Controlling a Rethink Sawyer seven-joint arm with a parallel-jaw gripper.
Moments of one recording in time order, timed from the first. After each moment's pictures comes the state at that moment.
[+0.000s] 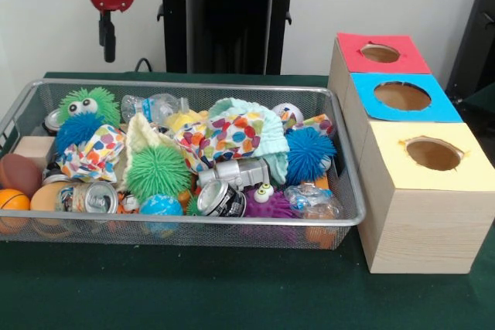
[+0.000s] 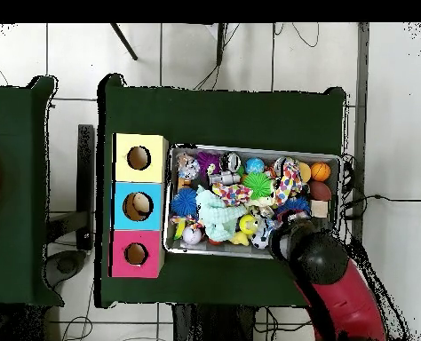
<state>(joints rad) -0.36 -0.76 -0.32 1.96 0.49 0.31 1.97</state>
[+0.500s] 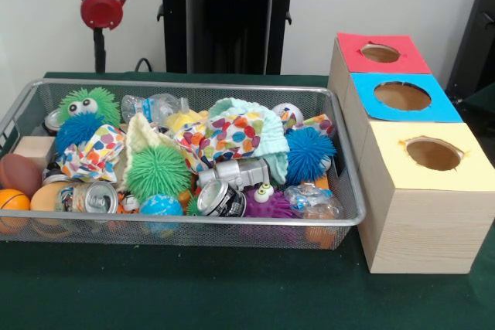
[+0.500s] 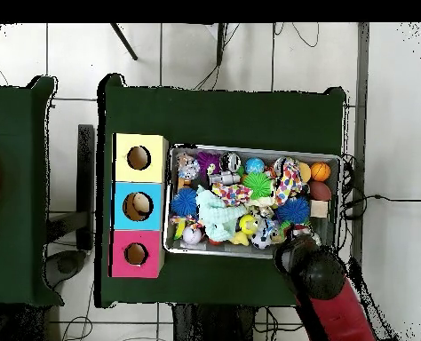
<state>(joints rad) -0.50 -0.74 -0.20 2.10 0.49 0.12 1.97</state>
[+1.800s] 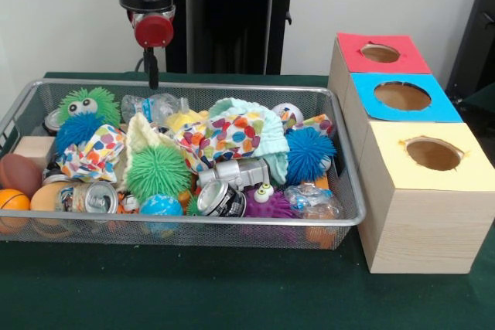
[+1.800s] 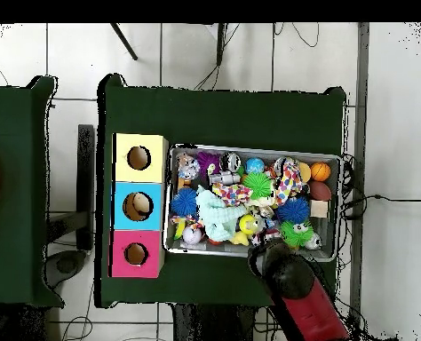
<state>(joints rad) -0.53 -0.72 -0.07 2.21 0.49 0.04 1.97</state>
